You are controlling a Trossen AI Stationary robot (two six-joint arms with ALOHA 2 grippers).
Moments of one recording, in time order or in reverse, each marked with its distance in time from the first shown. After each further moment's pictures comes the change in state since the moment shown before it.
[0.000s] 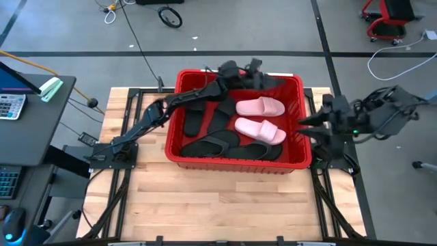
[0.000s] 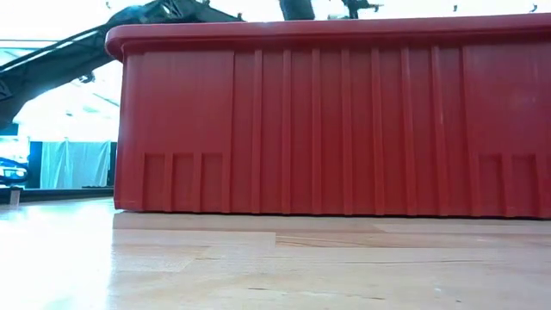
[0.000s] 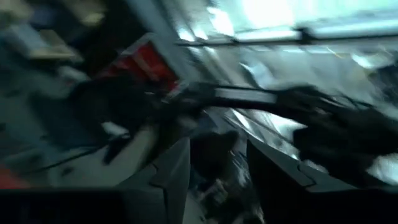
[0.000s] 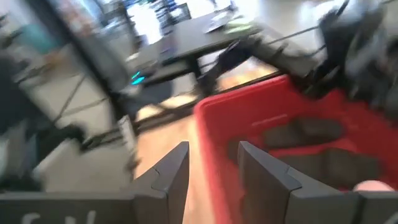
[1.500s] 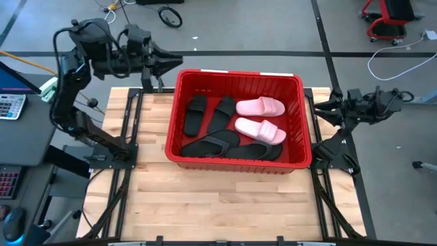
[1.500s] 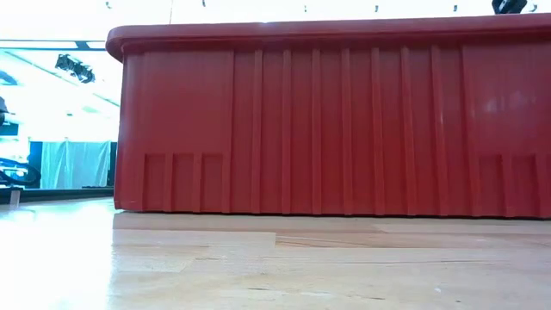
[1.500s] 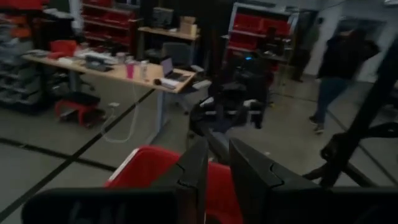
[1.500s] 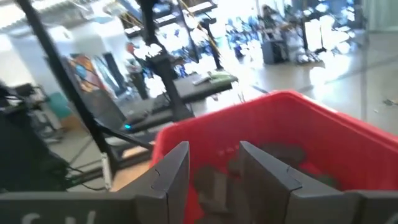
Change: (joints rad) left arm -0.002 -0.998 0.001 -1.458 -0.276 0.976; right arm 0.039 -0.899 -0.839 0.349 0.126 -0.289
